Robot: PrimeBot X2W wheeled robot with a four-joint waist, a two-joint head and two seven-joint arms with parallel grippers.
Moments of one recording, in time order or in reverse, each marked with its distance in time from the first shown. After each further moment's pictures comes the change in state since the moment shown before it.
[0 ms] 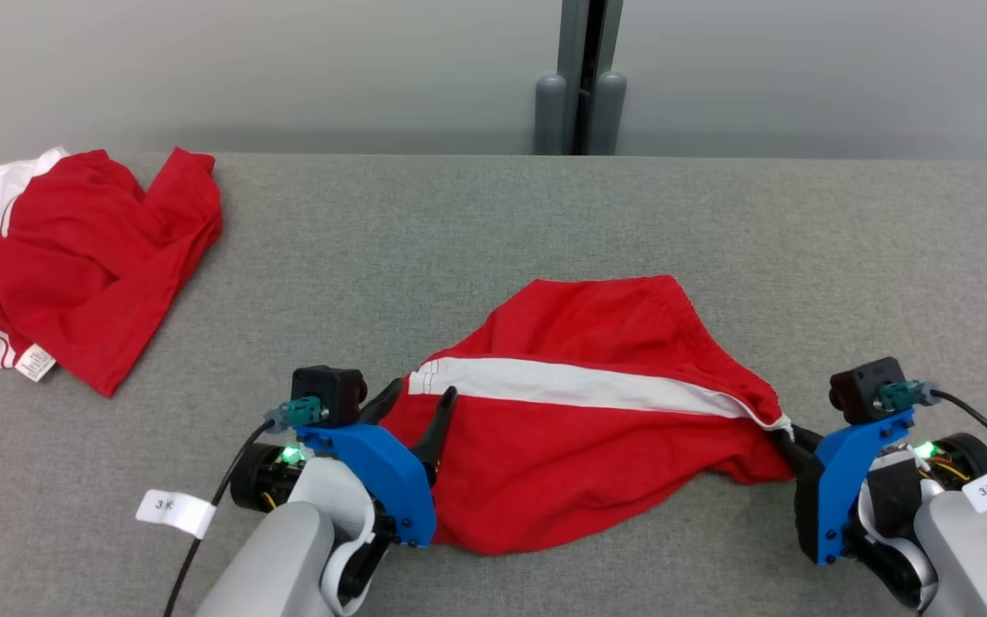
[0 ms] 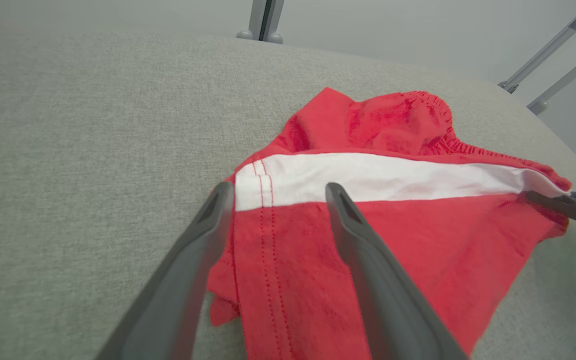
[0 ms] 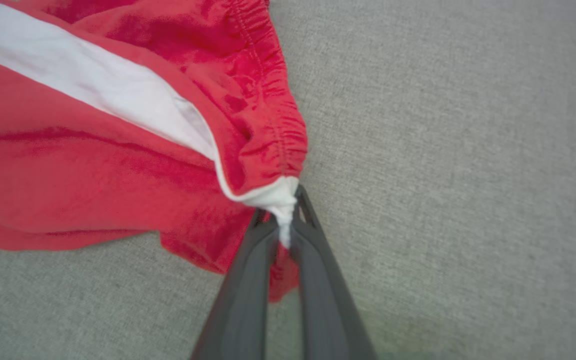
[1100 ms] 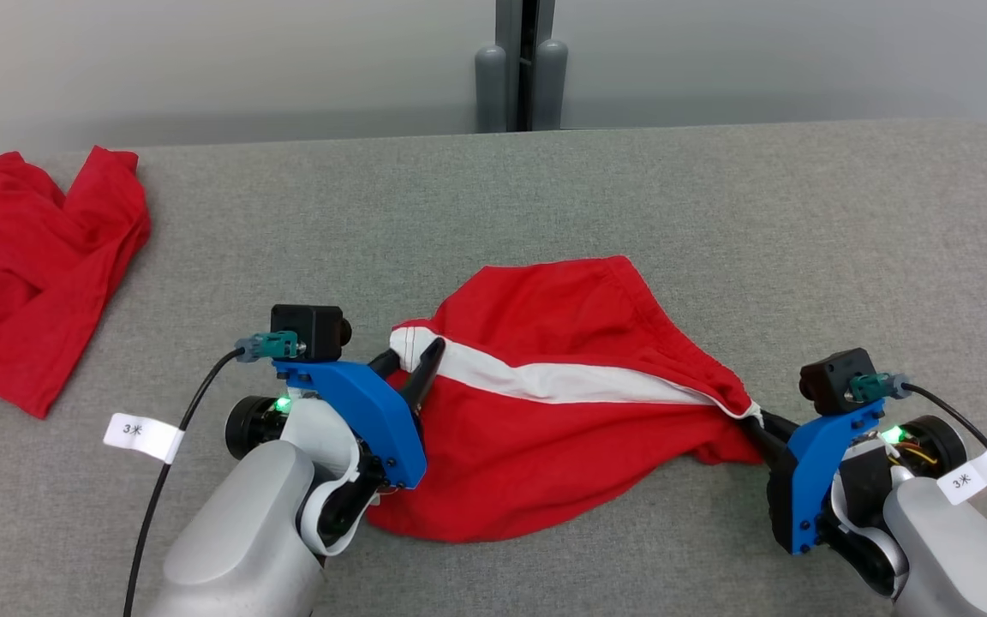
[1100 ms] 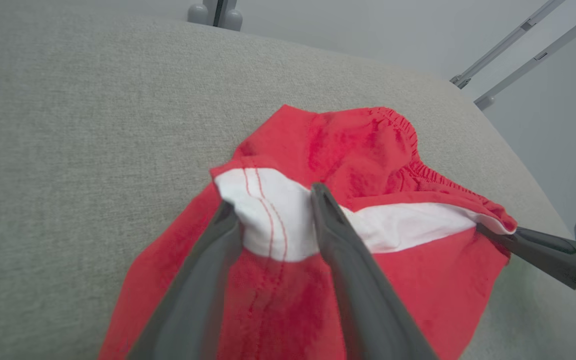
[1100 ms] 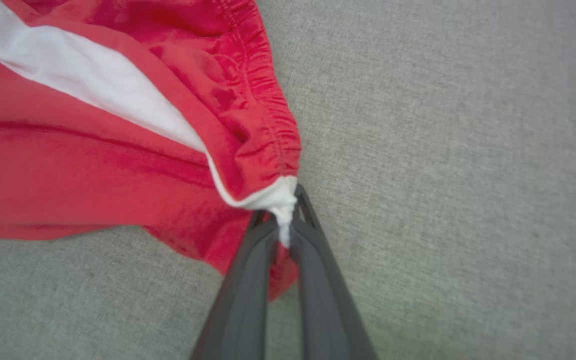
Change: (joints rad) left arm -0.165 0.091 -0.151 0.035 -0.315 0.000 0.099; right arm -0.069 0.015 0.108 0.069 0.027 0.000 -0.085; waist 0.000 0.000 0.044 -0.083
